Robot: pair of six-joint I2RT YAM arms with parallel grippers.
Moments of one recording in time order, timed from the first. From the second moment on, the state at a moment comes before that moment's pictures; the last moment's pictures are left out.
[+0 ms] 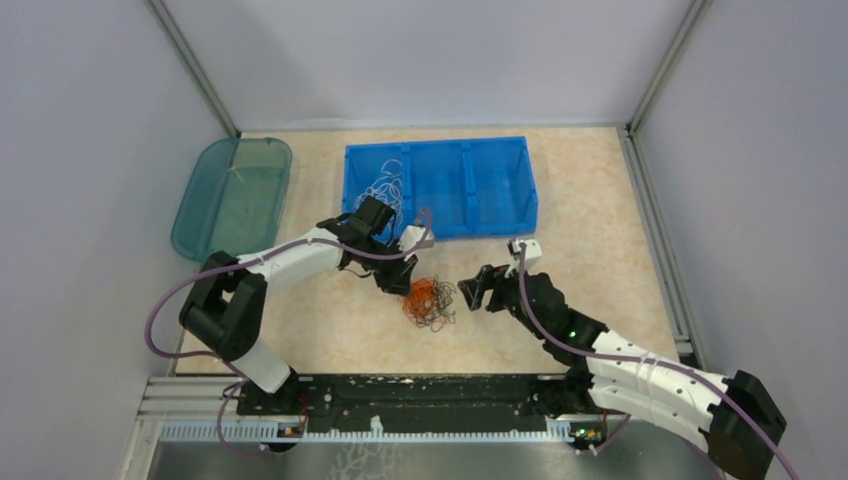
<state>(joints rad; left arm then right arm) -0.62 1.62 1.00 -0.50 0.61 0.35 0.86 0.73 0.29 0.14 0.26 0.54</state>
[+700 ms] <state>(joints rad) -0.62 1.43 1.04 -0.57 0.58 0.39 0.86 1.01 0.33 0.41 -0.01 0.46</state>
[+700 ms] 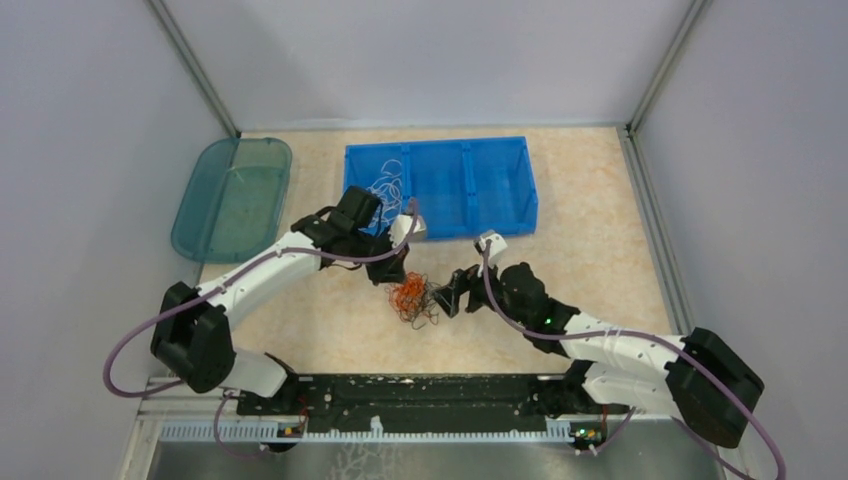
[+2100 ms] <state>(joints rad) -0.62 1.27 1.40 -0.87 0.69 0.29 0.94 1.28 0.45 0.94 -0.26 0.40</state>
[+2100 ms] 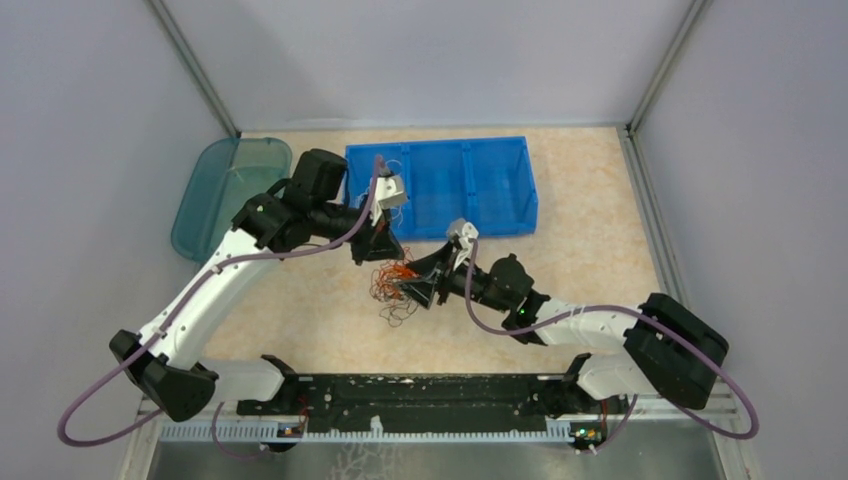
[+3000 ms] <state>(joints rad) -0.63 1.24 1.46 -0.92 0.71 0.33 0.95 1.28 0.57 0.81 -0.14 0.35</state>
